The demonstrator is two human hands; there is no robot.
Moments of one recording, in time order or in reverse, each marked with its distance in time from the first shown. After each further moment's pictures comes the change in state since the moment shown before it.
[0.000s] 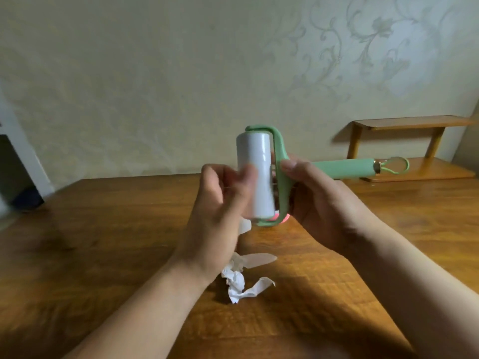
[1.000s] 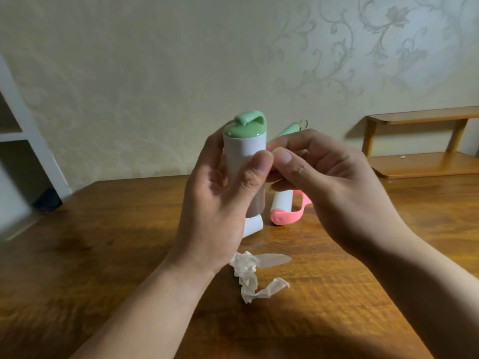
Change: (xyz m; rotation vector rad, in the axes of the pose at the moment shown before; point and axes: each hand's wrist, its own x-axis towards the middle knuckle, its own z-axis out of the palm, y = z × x) left_hand 0.009 0.020 -0.005 -0.128 0.000 0.323; right_hand -0.020 -0.022 0.028 -0.554 0.054 -0.368
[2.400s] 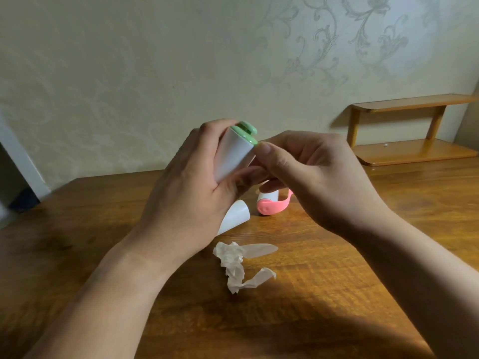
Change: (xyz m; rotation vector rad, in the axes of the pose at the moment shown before) left_hand 0.009 0.010 -0.023 0.857 -0.234 0.032; right_hand 0.000 -0.002 -0.007 -0.242 -0.024 0.049
